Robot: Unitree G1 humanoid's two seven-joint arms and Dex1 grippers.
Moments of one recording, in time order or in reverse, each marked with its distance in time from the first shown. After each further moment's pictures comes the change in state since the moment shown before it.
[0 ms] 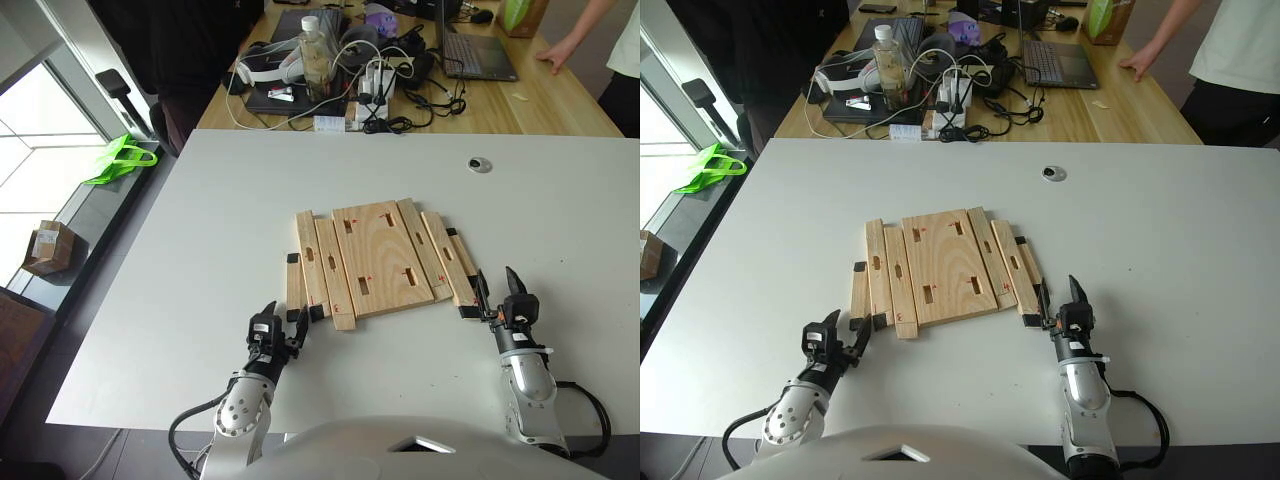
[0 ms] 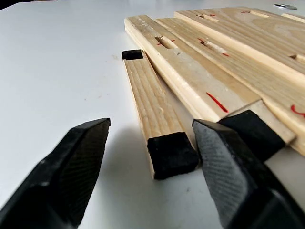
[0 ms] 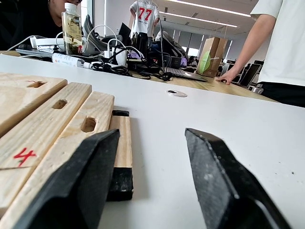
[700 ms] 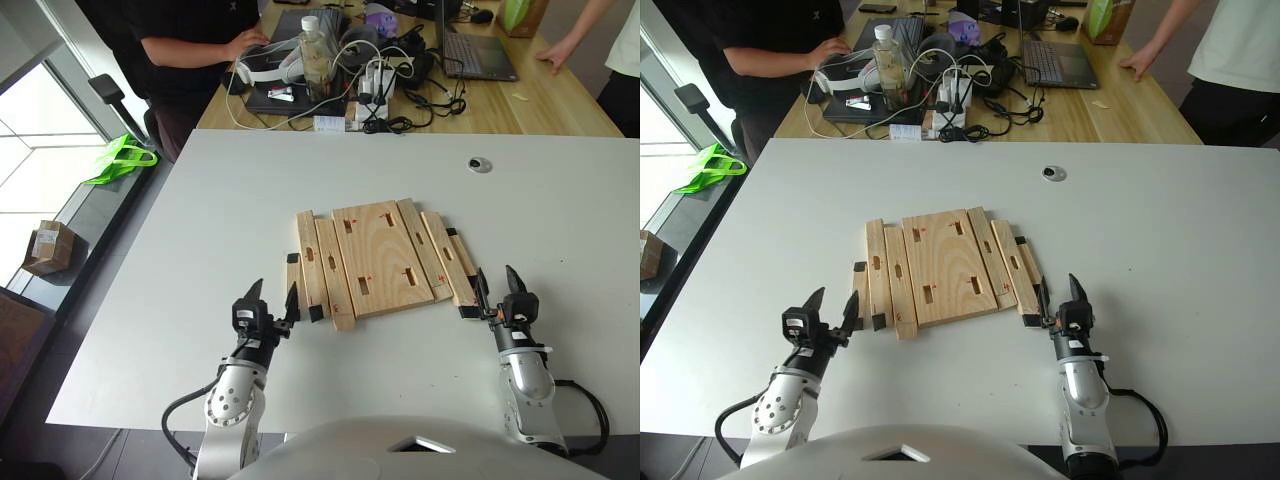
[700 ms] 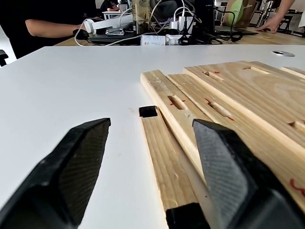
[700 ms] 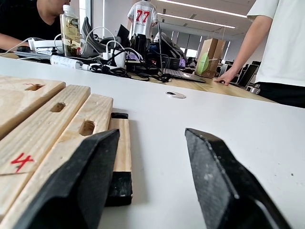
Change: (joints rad) left arm -0.033 -0.005 0.034 -0.039 -0.037 -0.081 -0.017; right arm -0.005 0.001 0.002 0.000 0.000 0.000 -0.014
